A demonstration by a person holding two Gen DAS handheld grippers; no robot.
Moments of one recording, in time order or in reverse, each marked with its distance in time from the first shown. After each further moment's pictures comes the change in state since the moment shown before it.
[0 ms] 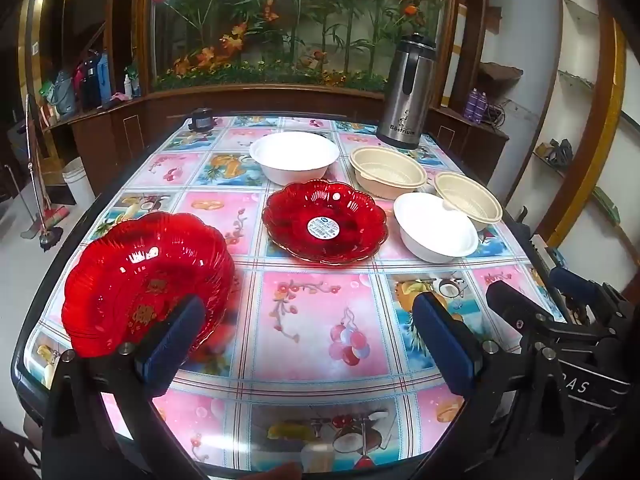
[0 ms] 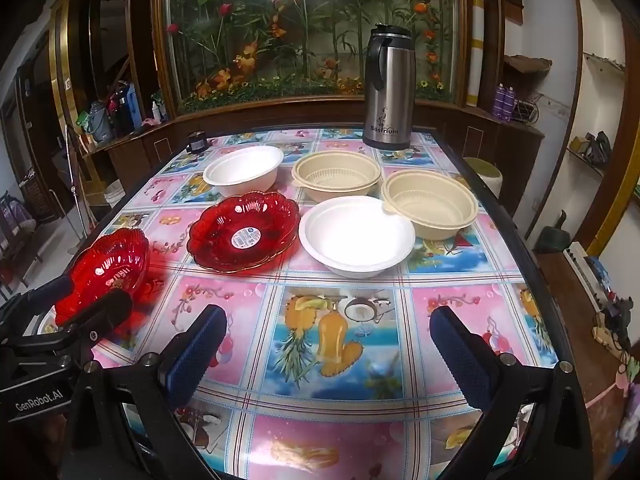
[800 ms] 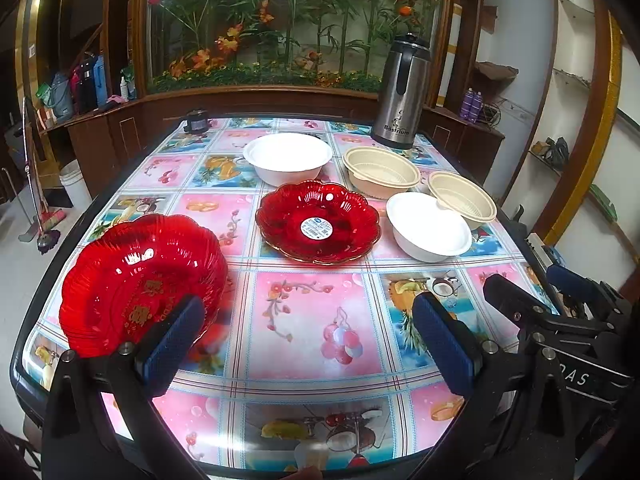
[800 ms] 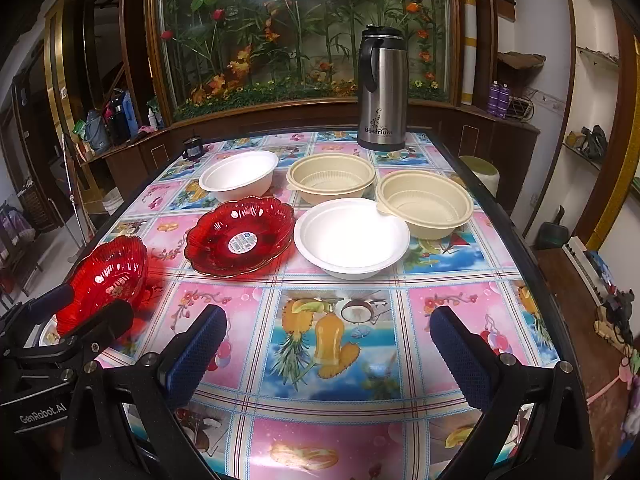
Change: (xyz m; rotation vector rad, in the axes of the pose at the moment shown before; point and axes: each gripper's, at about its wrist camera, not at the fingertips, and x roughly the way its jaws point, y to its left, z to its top) left arm -0.002 -0.008 -0.002 0.024 -0.008 0.011; right arm -0.003 -0.006 -0.001 0.026 -0.025 0.002
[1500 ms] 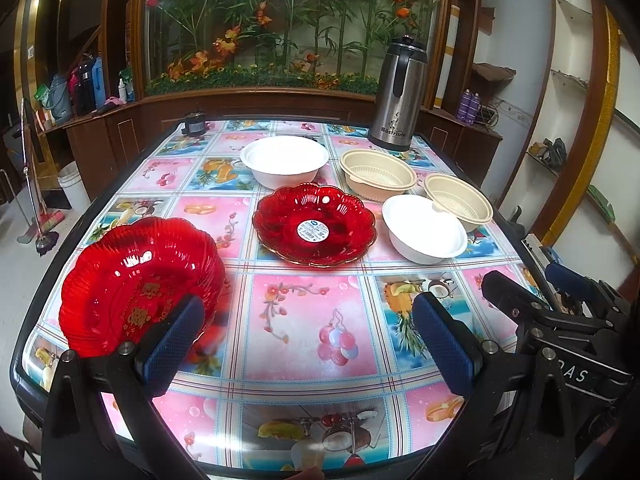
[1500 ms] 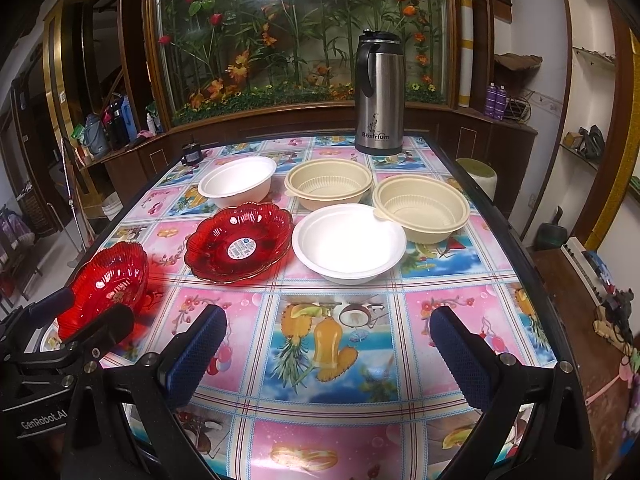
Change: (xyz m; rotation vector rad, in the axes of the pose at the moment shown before) left arm -0.003 -0.002 0.002 0.001 -0.005 -0.006; right arm -0.006 -0.002 0.005 0.005 -0.011 0.000
